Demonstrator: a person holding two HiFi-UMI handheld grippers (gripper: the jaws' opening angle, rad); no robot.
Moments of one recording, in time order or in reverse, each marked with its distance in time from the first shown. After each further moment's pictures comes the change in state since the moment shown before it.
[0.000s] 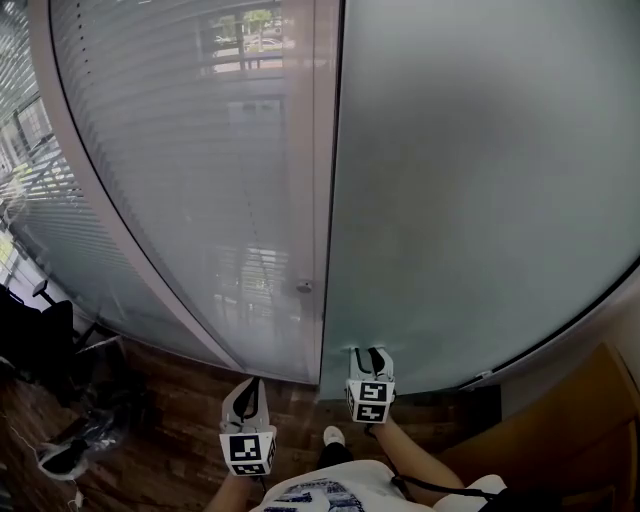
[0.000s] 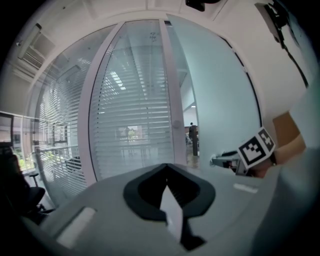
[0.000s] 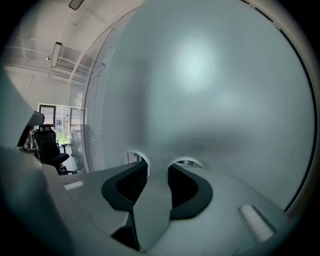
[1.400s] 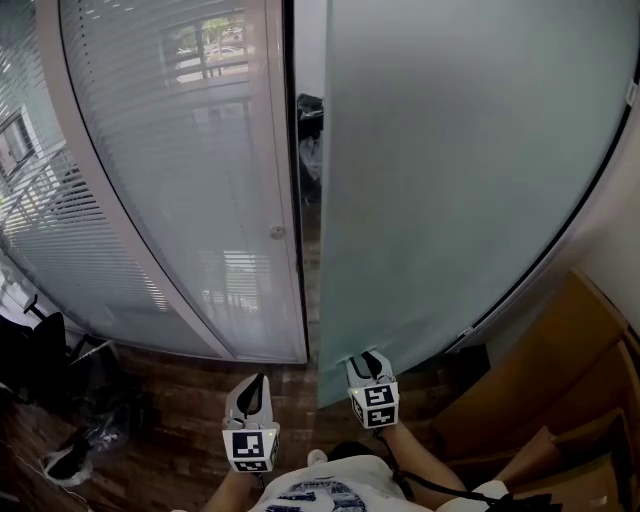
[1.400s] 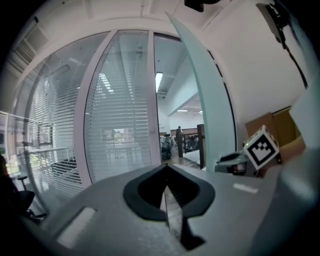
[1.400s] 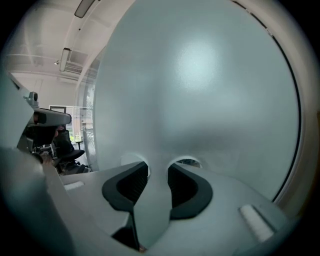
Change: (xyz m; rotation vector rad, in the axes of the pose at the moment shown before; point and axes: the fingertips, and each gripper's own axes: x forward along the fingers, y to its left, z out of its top) left arm -0.105 -0.064 -0.011 0.039 -0.035 -0.166; right arm -0.163 0.023 -0.049 -0.003 0.029 0.078
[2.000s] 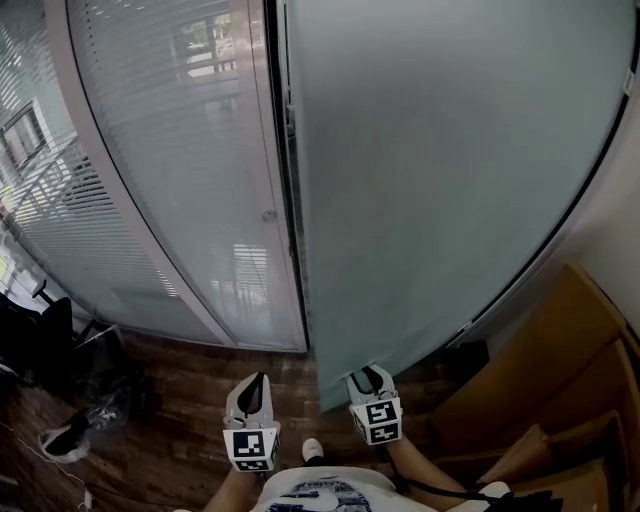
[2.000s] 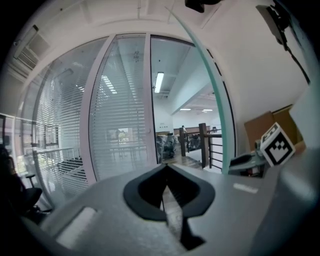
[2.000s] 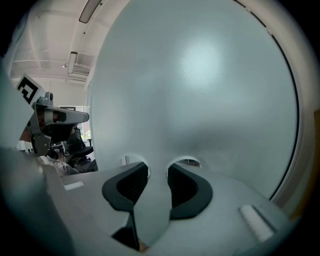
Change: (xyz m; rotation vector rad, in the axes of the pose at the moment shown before) left arm -0.039 -0.041 0.002 0.002 0.006 0.060; right arm -0.079 0.013 -0.026 -0.021 0.032 0.087
